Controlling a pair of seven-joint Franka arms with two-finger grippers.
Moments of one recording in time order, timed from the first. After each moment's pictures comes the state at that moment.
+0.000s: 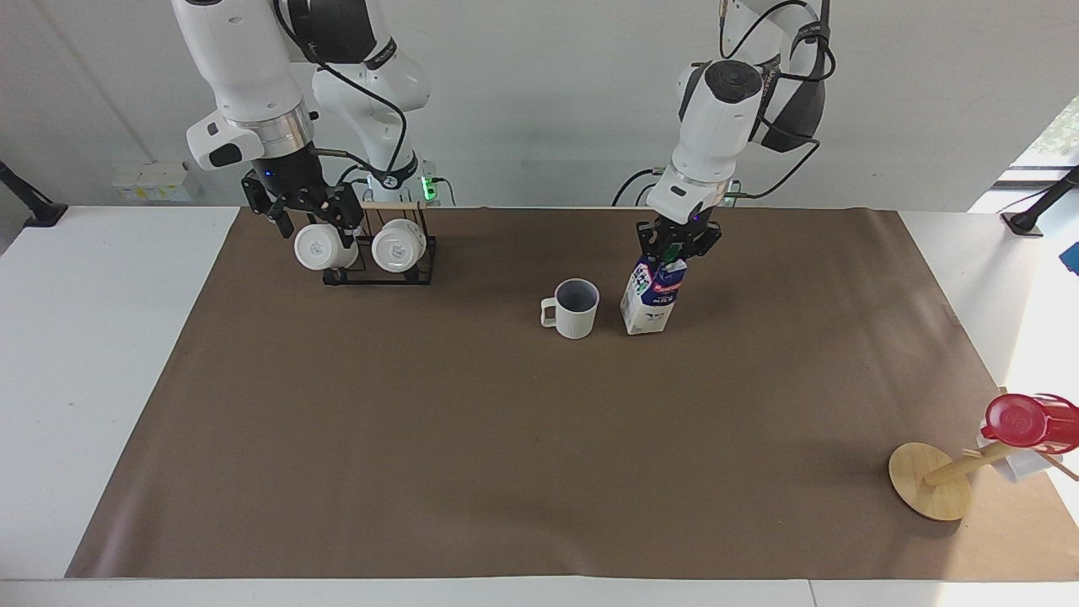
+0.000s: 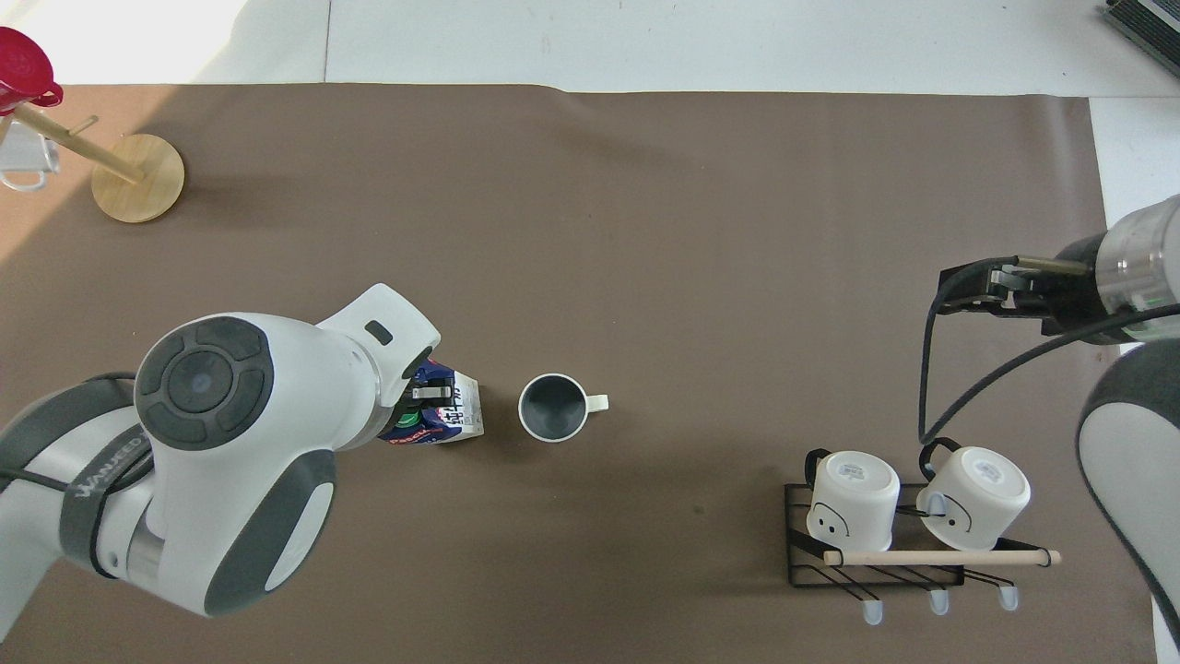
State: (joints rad) left arm -0.39 -0.12 -0.10 -2.09 -0.04 2.03 -0.46; right arm 0.06 -0.06 0.03 -1.71 -0.02 1.69 0.31
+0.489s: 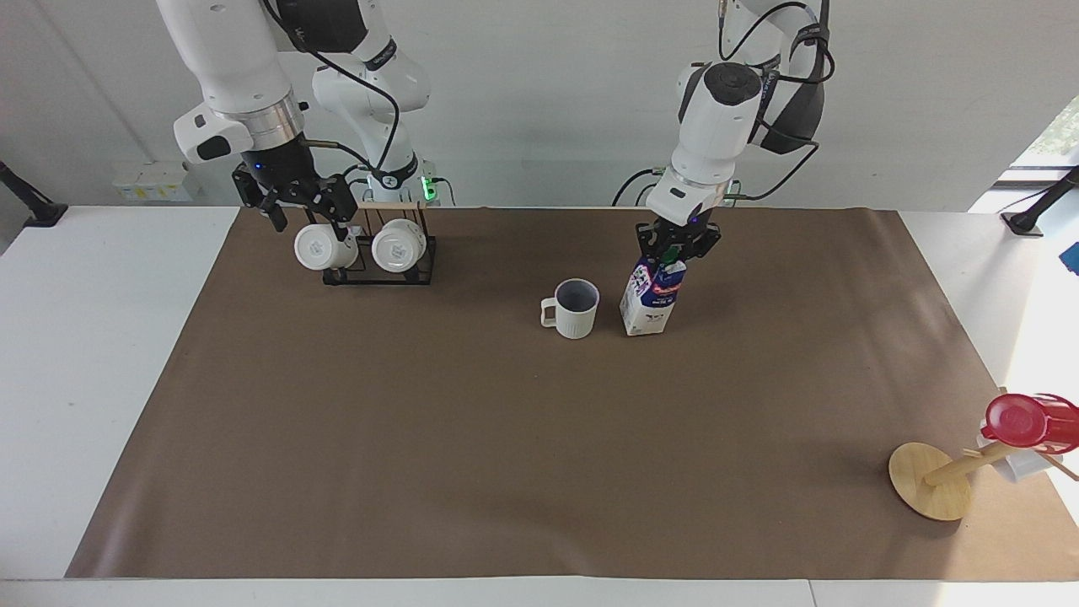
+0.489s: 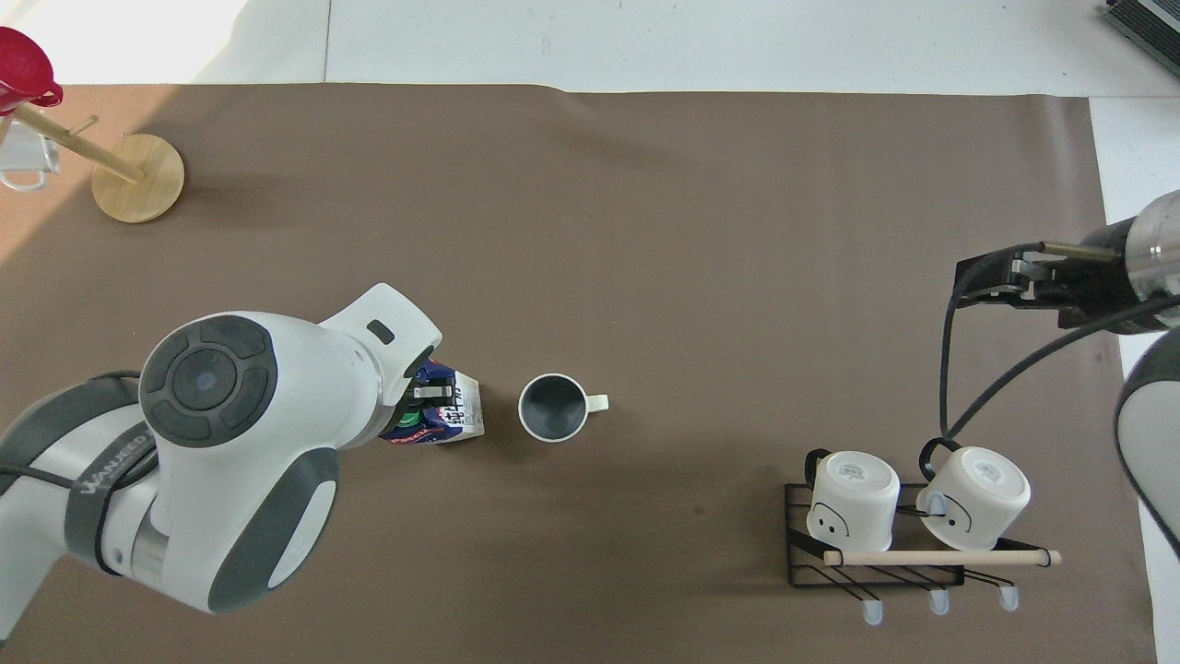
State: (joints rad) left arm -0.39 -0.11 -0.09 -2.09 -0.04 2.03 -0.46; right arm 0.05 -0.03 0.03 -1.62 -0.01 1.63 0.28
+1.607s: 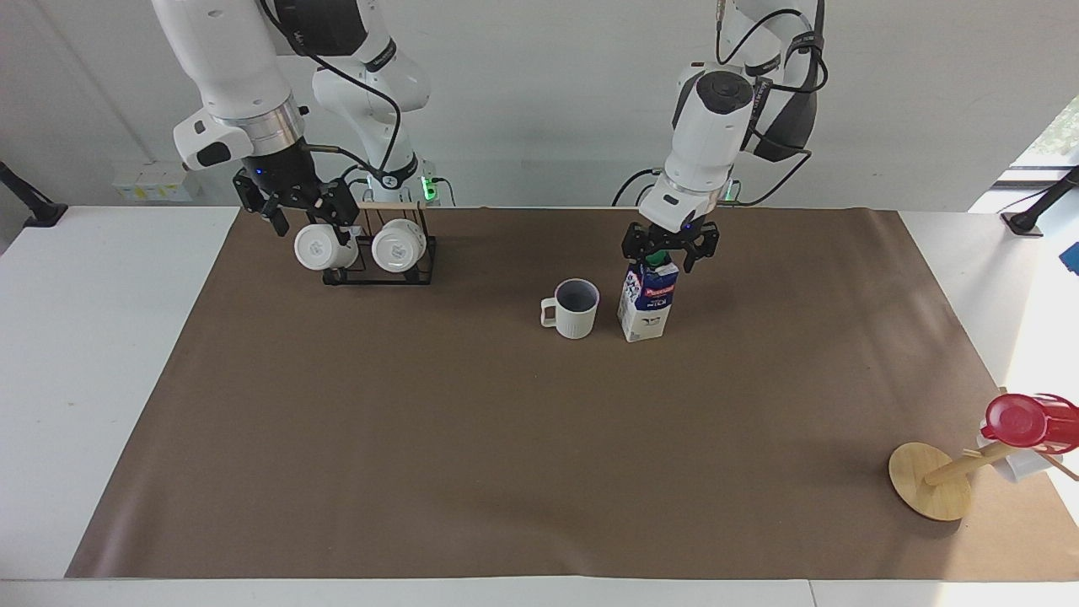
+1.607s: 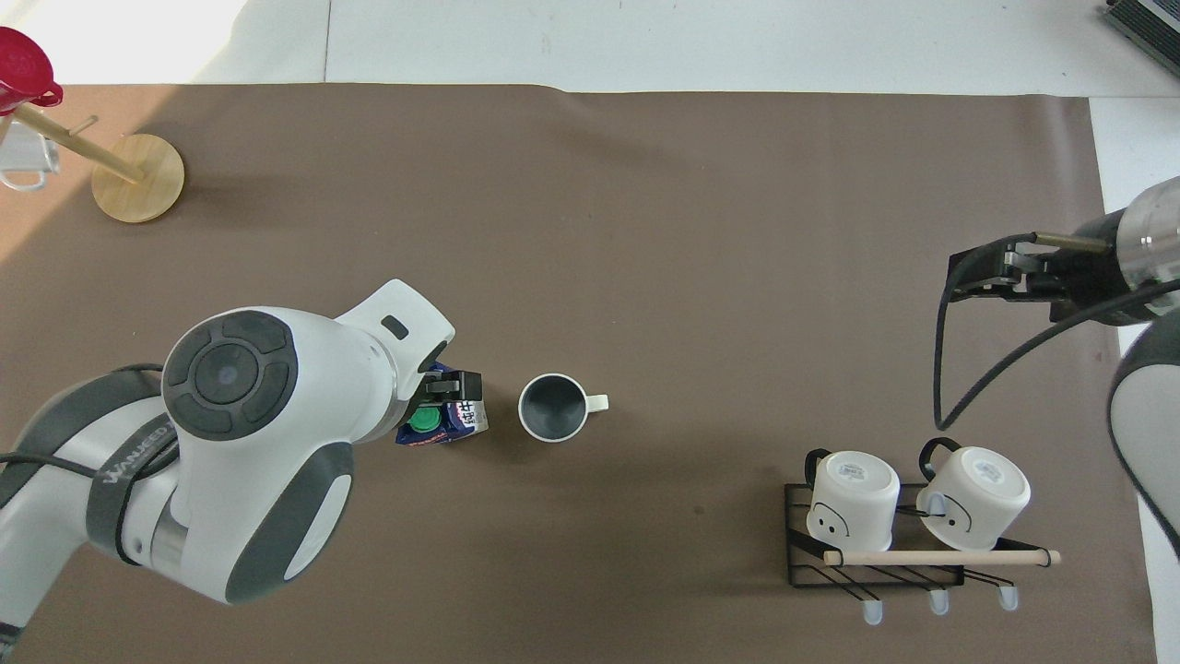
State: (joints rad) left arm -0.41 -0.09 -0.10 -2.06 -0.04 2.04 -0.47; right arm 0.05 -0.01 0.03 -1.61 0.00 1.63 0.28
